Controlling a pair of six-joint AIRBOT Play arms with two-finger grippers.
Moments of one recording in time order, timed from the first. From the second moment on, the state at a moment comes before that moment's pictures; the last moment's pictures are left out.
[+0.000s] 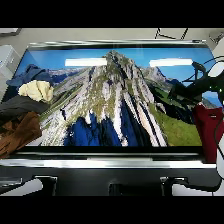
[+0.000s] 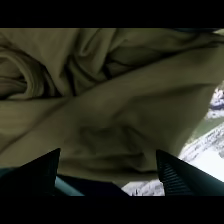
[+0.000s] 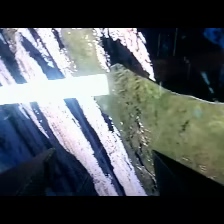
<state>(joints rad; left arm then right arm) 0.60 -1.32 1.13 1.52 -1.24 -1.68 -0.17 -1.49 1.54 -1.32 1.43 1.62</state>
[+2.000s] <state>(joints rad) -0.69 -1.06 0.99 0.75 -0.54 -1.50 -0.17 -1.34 1.54 -1.36 1.58 1.69</state>
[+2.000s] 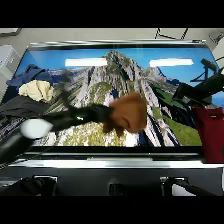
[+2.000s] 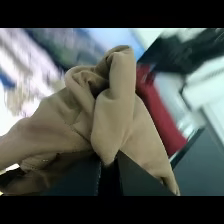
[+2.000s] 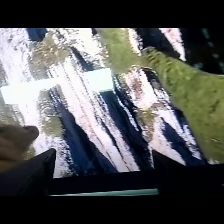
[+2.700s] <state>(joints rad) -0.23 -1.39 1.16 0.84 -1.35 -1.42 -0.16 -1.37 1.29 -1.23 1.59 1.61</state>
